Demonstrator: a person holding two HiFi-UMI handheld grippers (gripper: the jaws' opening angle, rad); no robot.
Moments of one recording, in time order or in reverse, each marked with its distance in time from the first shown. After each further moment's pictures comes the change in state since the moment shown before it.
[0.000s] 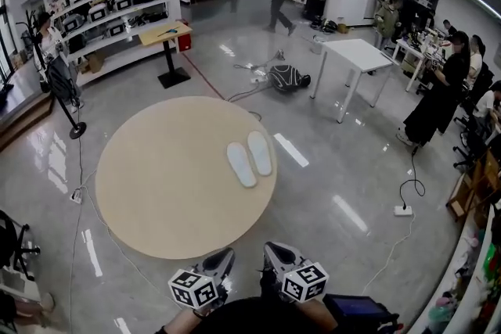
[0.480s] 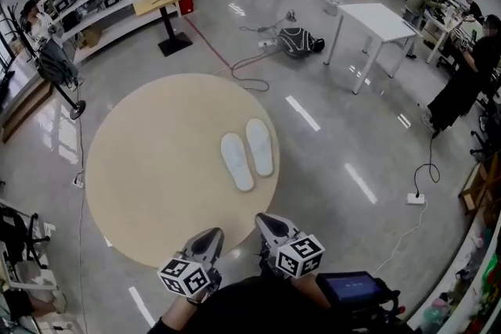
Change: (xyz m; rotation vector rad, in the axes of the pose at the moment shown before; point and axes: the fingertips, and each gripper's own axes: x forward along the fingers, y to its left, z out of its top) left arm 0.158 0.096 0.071 -0.036 -0.020 0.153; right arm 0.153 -0.155 0.060 0.087 0.028 0.112
